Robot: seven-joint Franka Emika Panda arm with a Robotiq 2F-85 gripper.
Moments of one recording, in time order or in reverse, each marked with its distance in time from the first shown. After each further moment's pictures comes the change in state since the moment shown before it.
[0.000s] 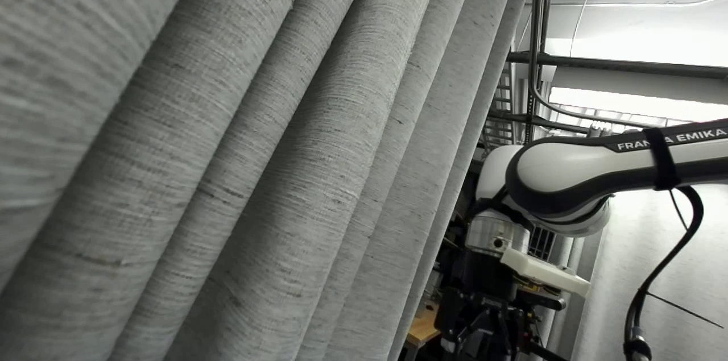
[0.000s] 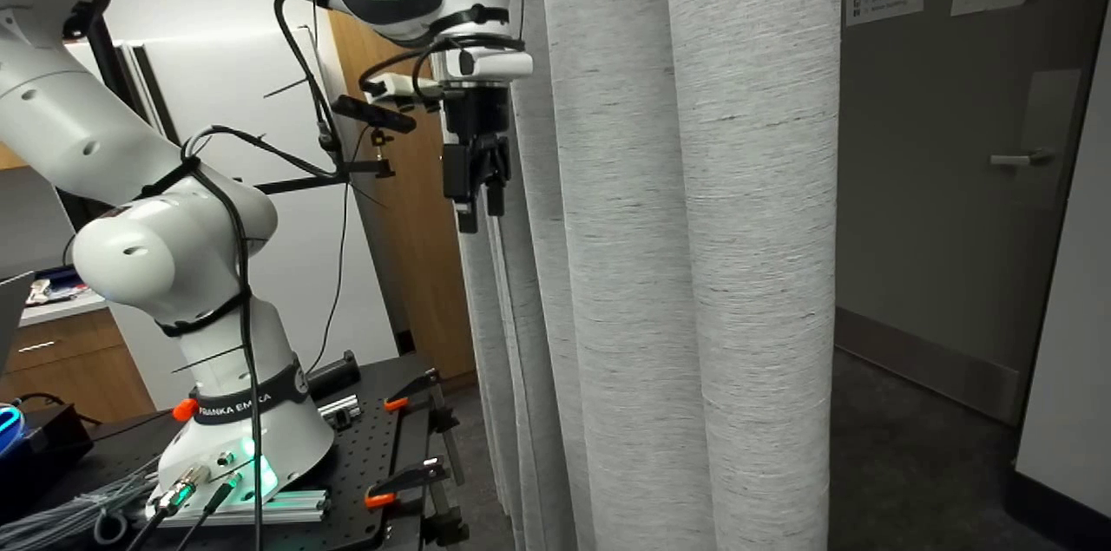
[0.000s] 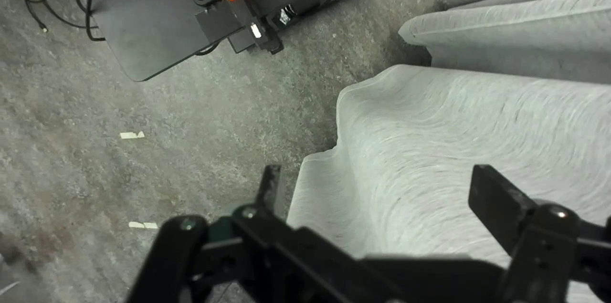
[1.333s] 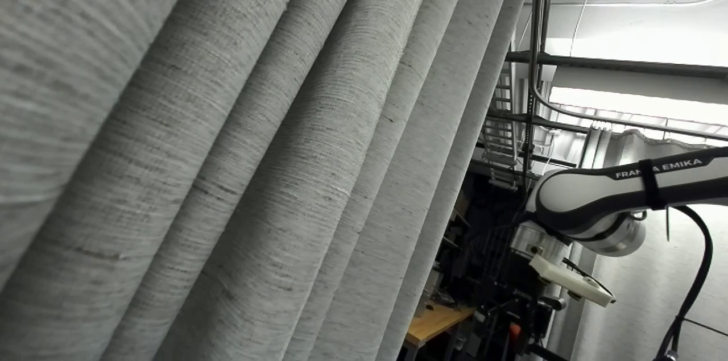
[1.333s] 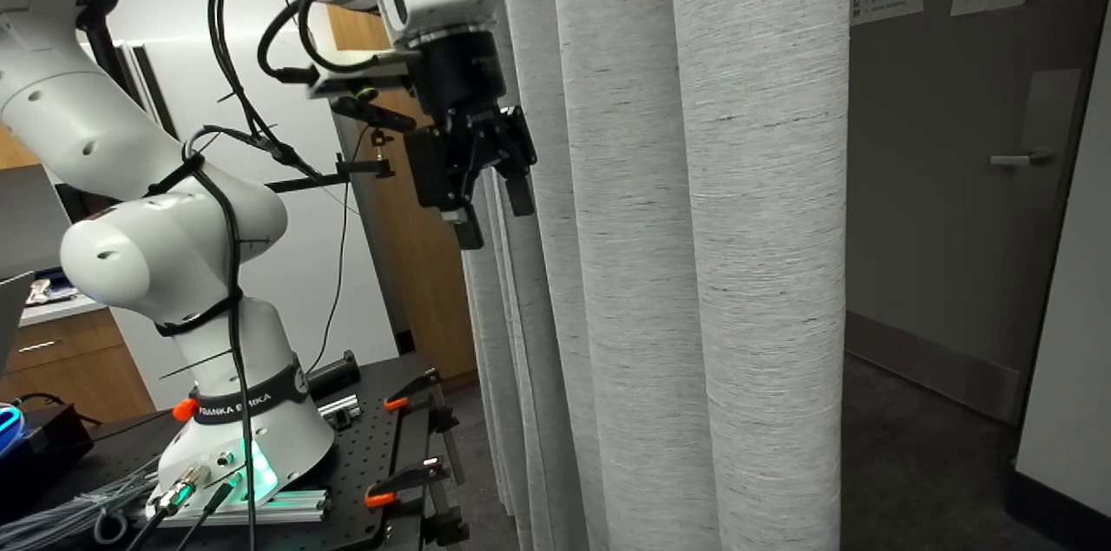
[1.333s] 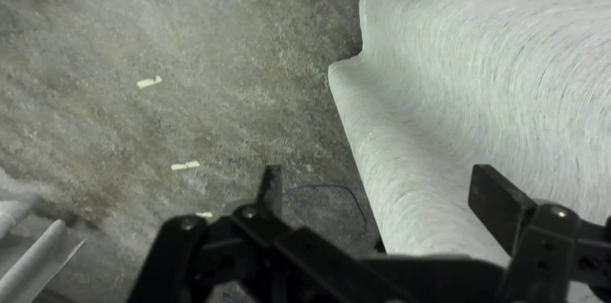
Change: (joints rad) arm -0.177 0.009 -0.199 0.042 -0.088 0.201 -0.126
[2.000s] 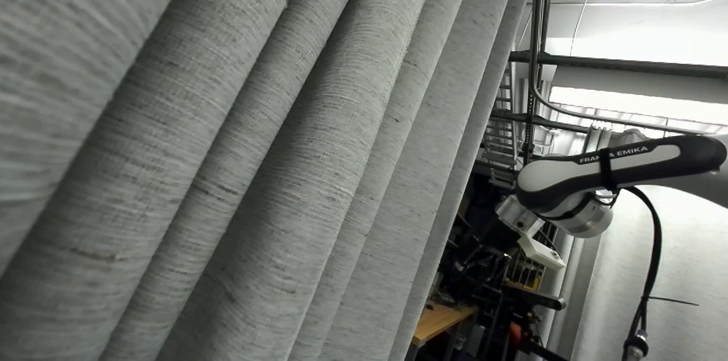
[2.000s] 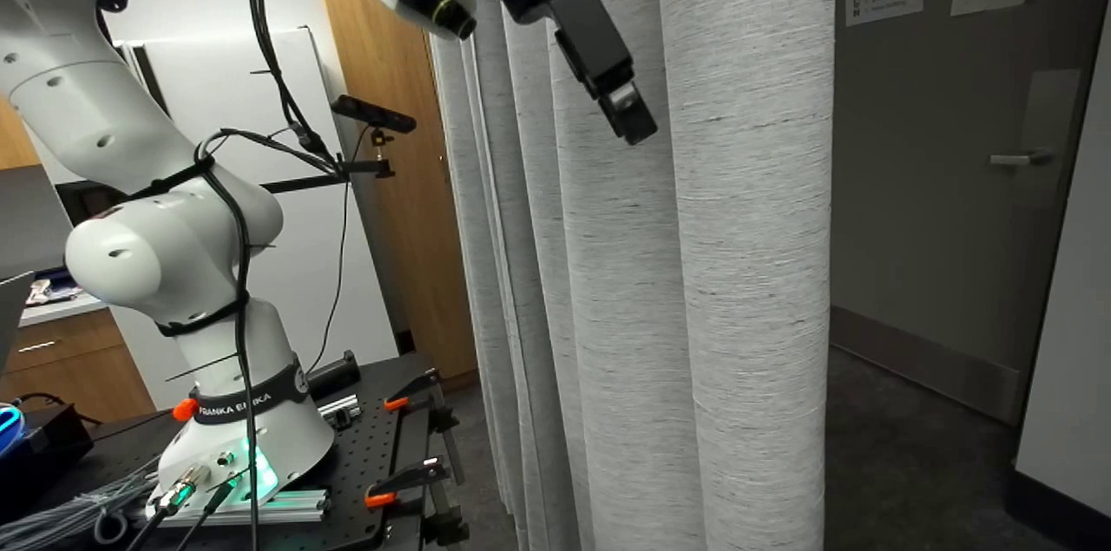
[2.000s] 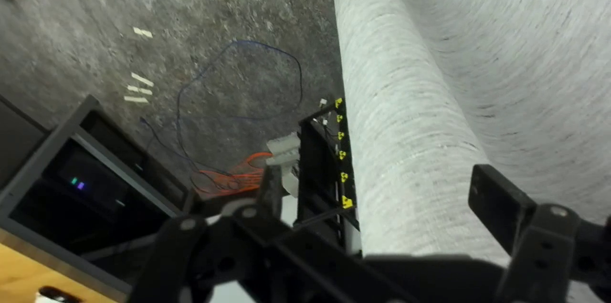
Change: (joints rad) arm 0.086 0.163 -0.098 0.210 0.079 0.259 -0.480
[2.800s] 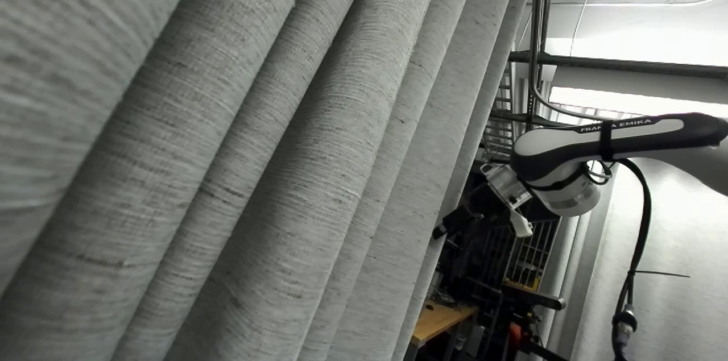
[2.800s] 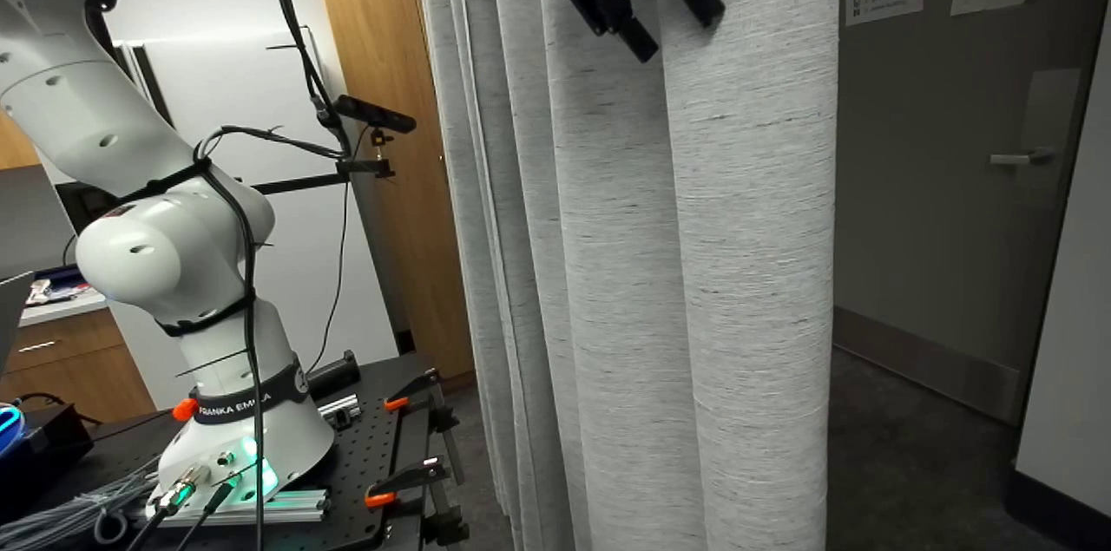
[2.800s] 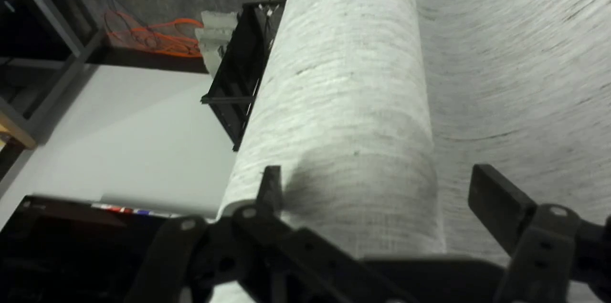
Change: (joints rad) arm 0.145 -0.011 -0.027 0.062 0.162 0.133 -0.436
